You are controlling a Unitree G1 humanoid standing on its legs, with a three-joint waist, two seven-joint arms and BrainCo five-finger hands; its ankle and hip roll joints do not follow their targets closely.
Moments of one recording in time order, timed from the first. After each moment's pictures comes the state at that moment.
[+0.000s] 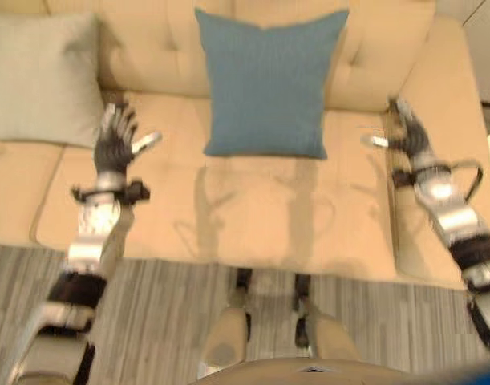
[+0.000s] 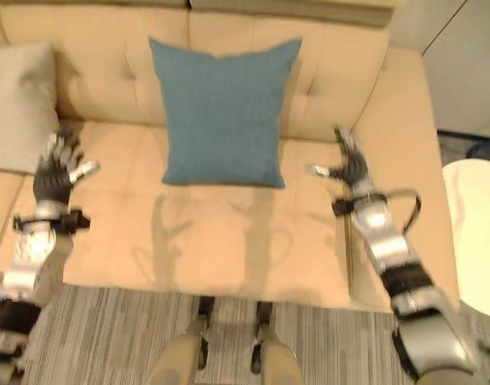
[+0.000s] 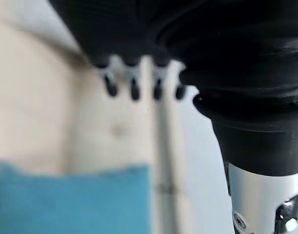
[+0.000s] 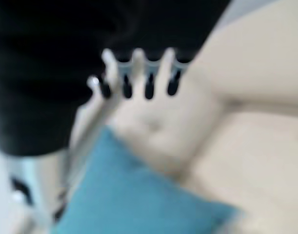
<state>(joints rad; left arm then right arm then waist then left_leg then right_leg) -0.04 0.60 -0.04 0.29 -0.66 -0.29 0.16 -0.32 -0.64 0.23 0.53 0.19 -0.13 -0.13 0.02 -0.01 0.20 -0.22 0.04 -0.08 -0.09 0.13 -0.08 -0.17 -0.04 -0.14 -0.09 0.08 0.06</state>
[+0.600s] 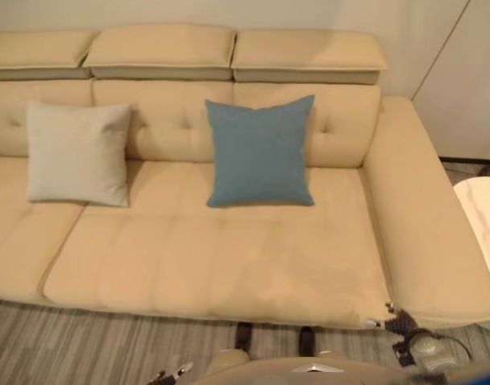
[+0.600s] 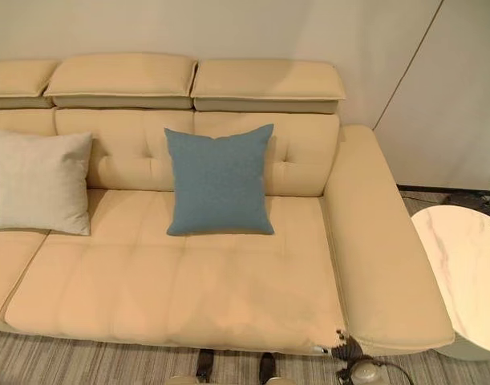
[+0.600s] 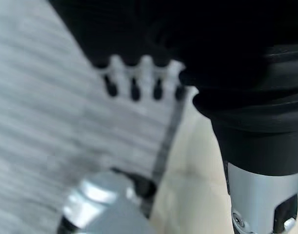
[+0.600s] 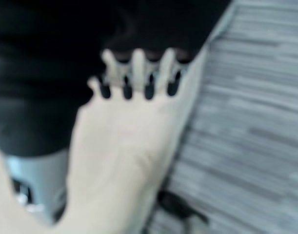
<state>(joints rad) 0.12 0.22 0.00 1.27 -0.37 -0.10 0.04 -0.02 -0.39 0.21 1.16 0.02 -0.08 -0.05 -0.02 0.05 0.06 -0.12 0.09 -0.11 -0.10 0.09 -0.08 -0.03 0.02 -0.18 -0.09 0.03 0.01</state>
